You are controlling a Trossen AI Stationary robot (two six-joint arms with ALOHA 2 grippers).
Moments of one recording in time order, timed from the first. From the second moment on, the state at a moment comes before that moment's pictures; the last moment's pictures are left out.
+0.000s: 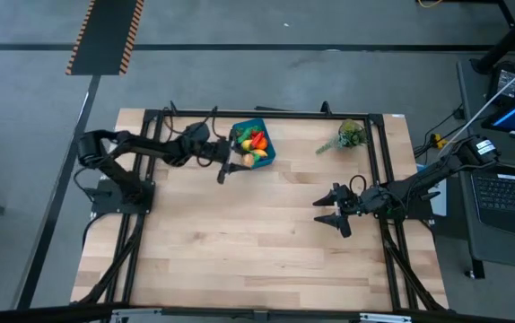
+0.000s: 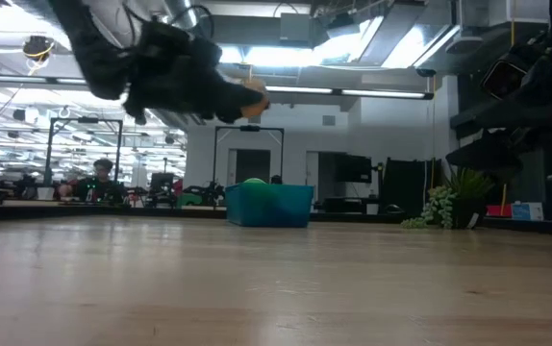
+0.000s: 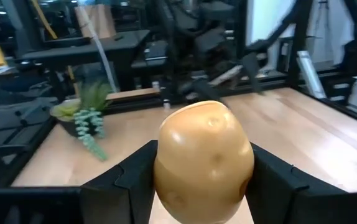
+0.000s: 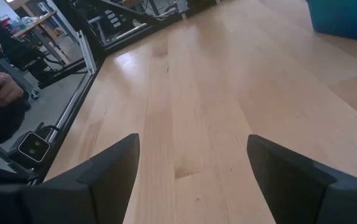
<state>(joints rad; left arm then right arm) 0.44 1.53 0.55 0.87 0.60 0.17 0.38 0.97 0.02 0.67 0.26 0.54</state>
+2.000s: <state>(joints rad) 0.54 1.77 1.31 -0.45 -0.01 0.11 0.38 0.97 0.02 0.60 0.22 0.54</state>
